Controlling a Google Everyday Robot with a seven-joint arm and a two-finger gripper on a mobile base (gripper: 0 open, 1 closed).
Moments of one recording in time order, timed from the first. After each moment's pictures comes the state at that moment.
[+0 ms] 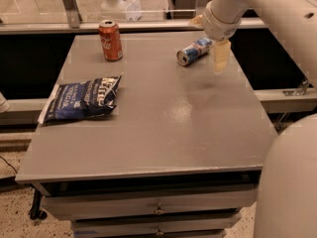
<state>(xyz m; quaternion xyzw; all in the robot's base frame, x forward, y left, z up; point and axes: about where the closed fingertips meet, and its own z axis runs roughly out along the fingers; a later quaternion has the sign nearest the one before) 0.723 -0.151 0.888 -0.82 0.53 -0.14 0.18</state>
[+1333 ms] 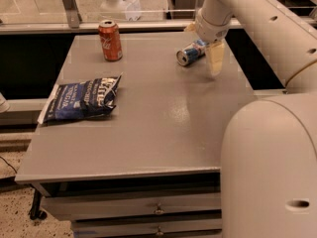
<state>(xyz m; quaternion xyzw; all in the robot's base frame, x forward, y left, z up) 0.749 -0.146 0.857 -0.83 0.52 -0.12 0.14</state>
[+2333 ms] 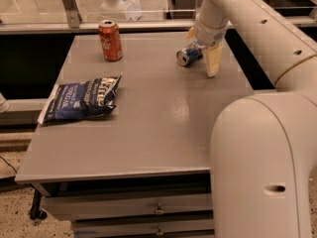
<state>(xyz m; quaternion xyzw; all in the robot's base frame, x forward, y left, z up) 0.757 -0.149 0.839 -0.84 0.52 -0.10 0.12</state>
